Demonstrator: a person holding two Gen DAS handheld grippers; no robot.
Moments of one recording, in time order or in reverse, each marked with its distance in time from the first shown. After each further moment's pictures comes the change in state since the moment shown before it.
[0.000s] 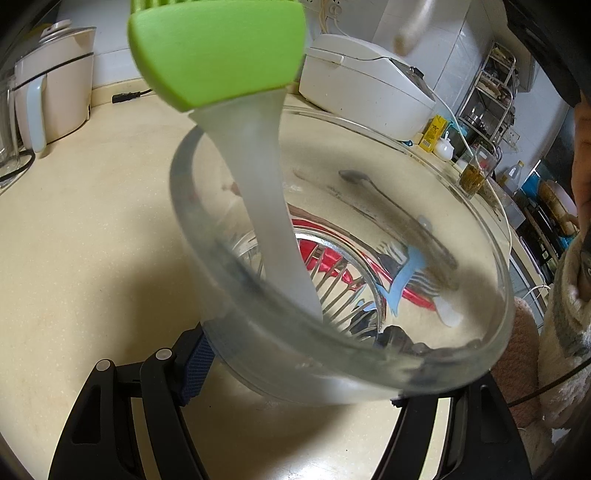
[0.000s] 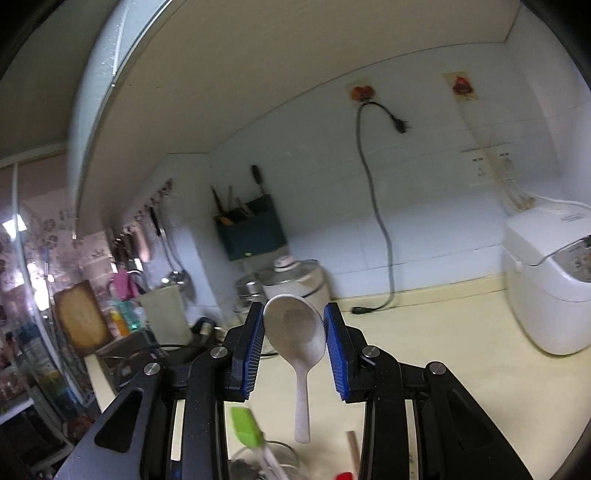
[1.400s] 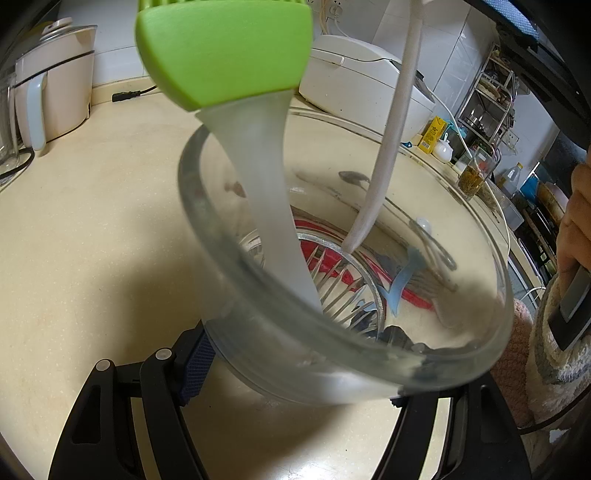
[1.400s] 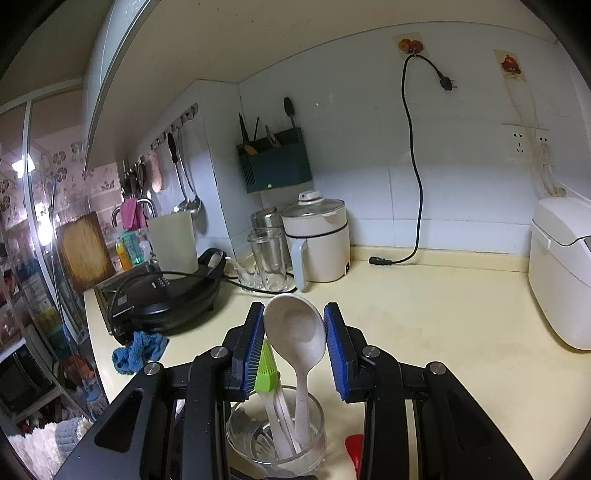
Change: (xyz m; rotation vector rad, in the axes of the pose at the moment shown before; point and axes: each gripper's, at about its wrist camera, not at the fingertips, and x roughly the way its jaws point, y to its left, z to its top) left arm -0.001 0.004 -0.001 -0.006 -0.002 -0.006; right arm 0.041 0.031 -0.055 -0.141 0.204 0.015
